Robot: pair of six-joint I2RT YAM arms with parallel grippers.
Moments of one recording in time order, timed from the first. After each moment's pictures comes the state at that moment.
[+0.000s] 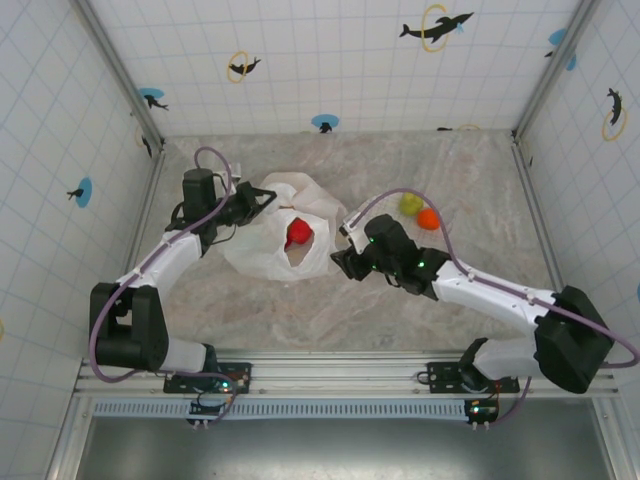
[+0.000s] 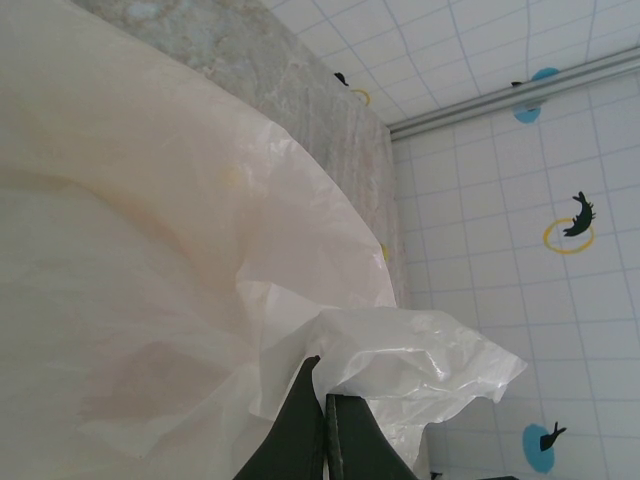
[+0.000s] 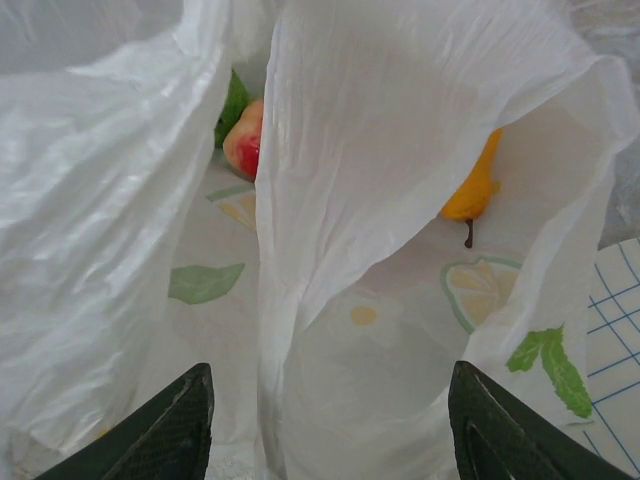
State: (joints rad) left arm -0.14 1.41 0.86 0.06 0.77 -0.82; right arm 0.87 1.32 0.80 -0.13 -0.04 0.07
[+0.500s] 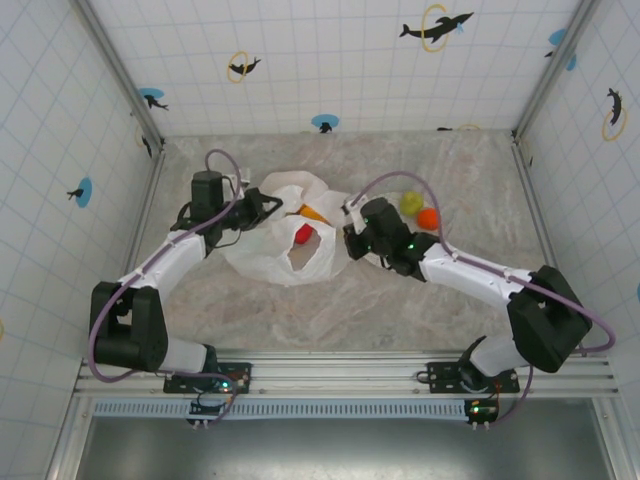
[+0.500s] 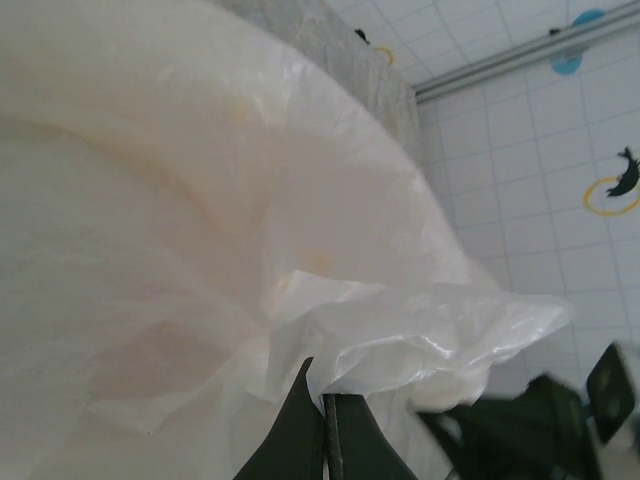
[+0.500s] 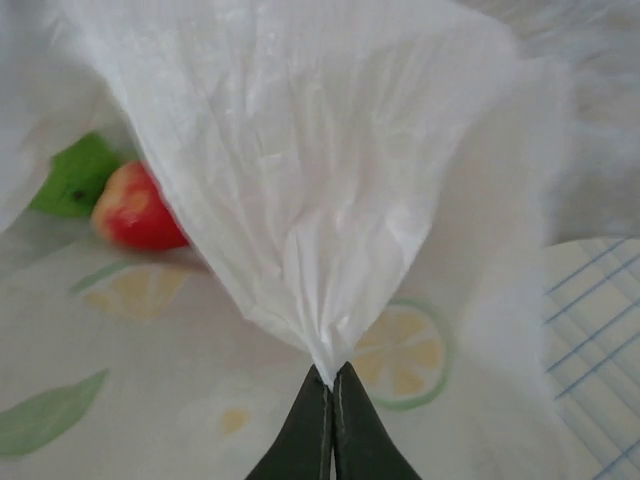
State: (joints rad) left arm -0.20 1.41 0.86 -0.04 0.72 -0.71; right arm 0.74 1.44 0.88 -0.04 0.03 0.16
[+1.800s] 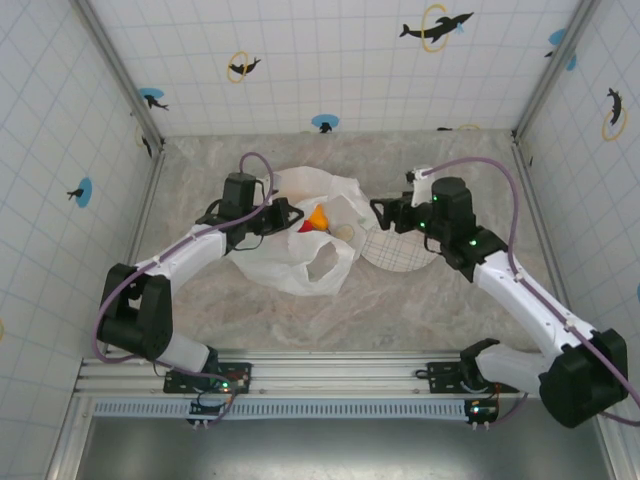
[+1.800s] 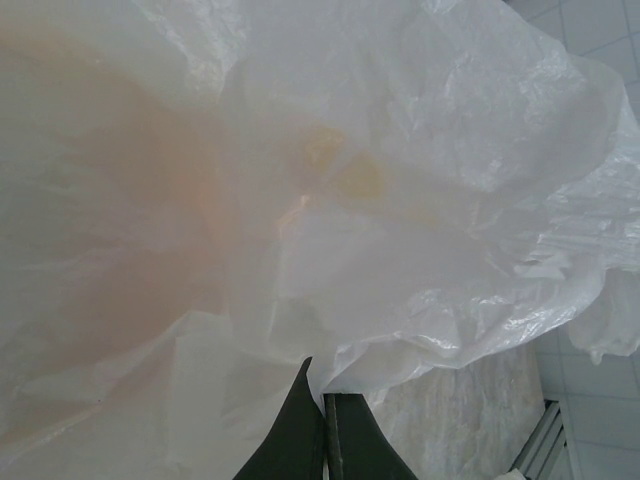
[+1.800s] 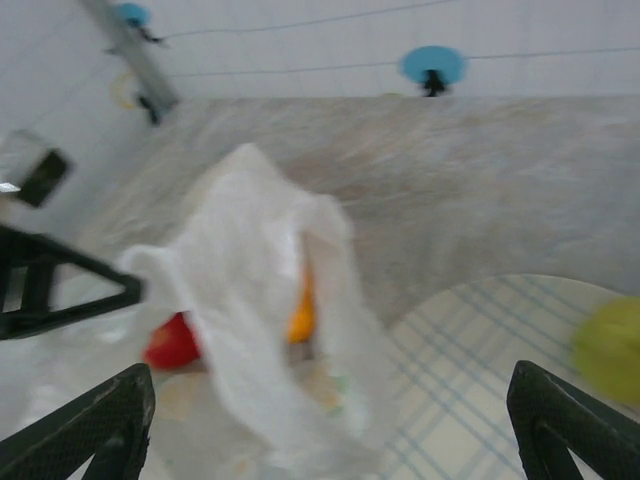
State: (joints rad) left arm -0.36 1.50 0.92 -0.10 0.59 -0.61; right arm 0.46 1.13 0.86 -0.19 -0.13 0.25
